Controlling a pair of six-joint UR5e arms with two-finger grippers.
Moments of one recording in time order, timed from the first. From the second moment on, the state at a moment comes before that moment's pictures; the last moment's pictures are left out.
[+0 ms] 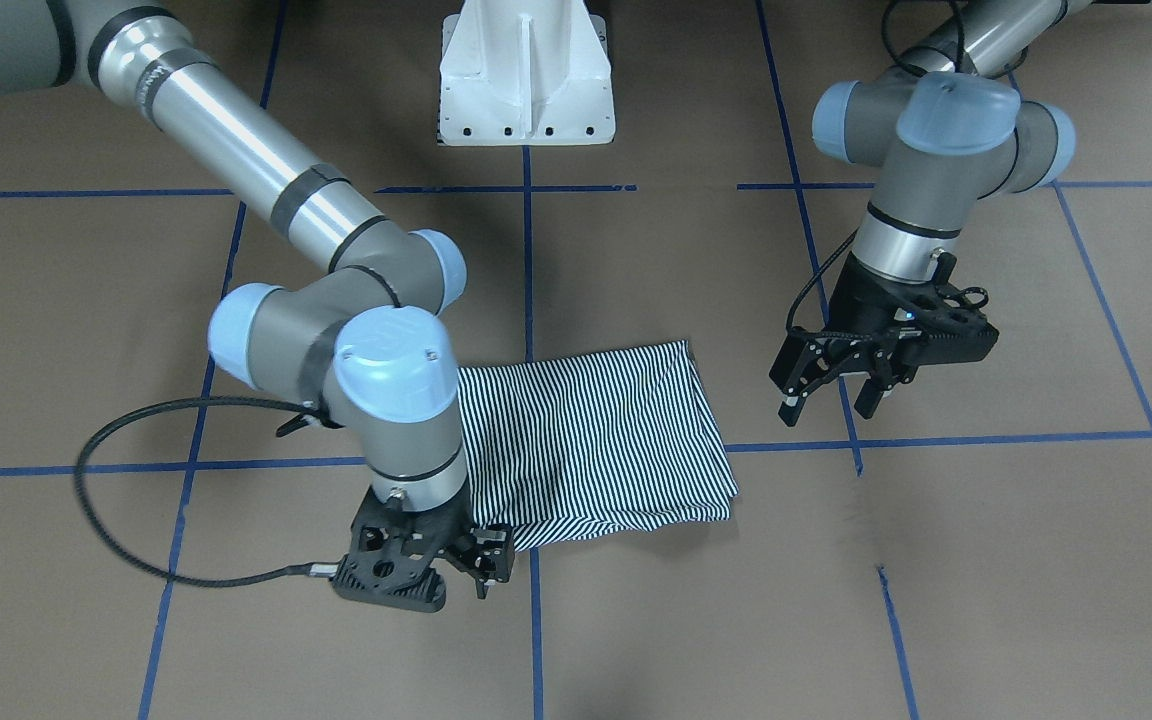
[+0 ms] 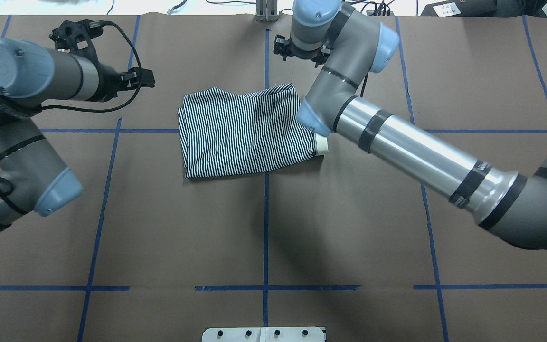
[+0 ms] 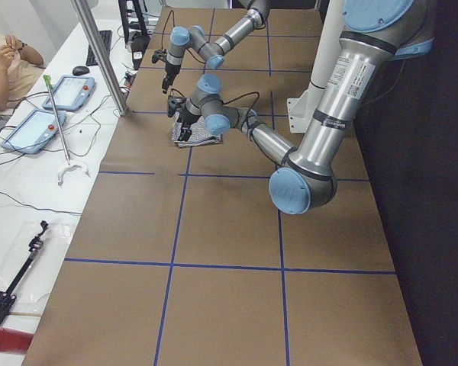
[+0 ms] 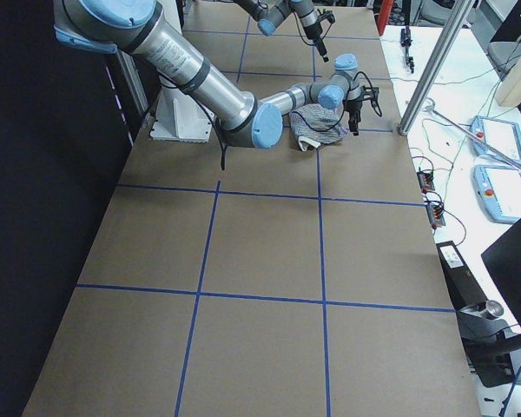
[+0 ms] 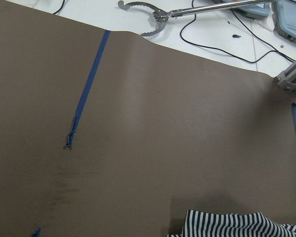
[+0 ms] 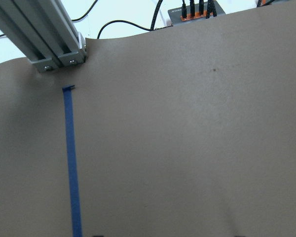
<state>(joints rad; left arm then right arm) -0.84 -1.95 -1.72 -2.08 -1.79 -1.24 0.82 -0.53 0.90 -1.12 1.82 1.22</state>
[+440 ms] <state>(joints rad) -1.08 -1.73 -1.86 -2.09 -2.11 -0.85 1.05 -0.75 1.09 -1.13 2.12 0.92</state>
